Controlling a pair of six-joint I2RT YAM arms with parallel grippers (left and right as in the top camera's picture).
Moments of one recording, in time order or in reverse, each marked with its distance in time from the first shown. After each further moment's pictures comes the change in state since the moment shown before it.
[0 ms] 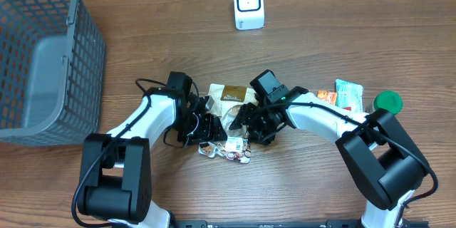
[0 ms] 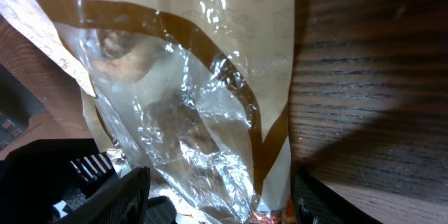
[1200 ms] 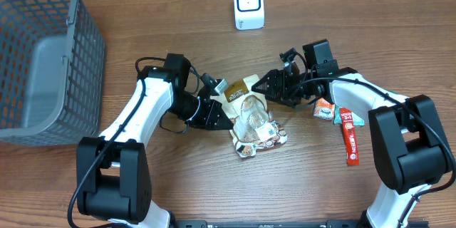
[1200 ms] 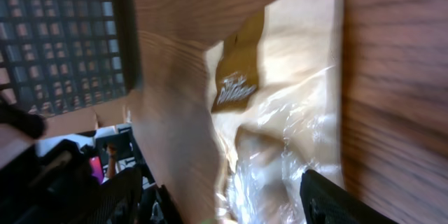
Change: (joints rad) left arm 0.000 0.001 0.241 -0.288 0.309 0.359; right arm -0.340 0.010 -0.004 0.200 -0.320 -0.515
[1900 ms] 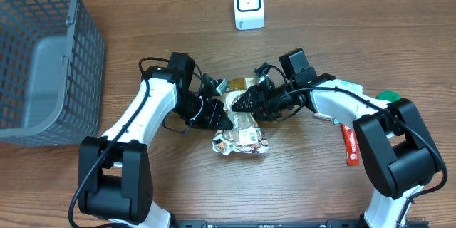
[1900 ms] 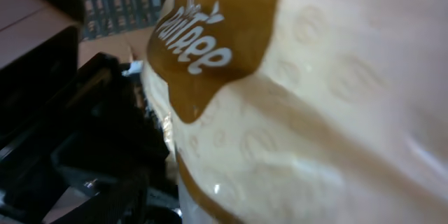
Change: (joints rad) left arm -0.030 0.000 -0.002 0.025 -0.084 -0.106; right arm 0.141 0.000 0.001 0.013 -0.183 0.011
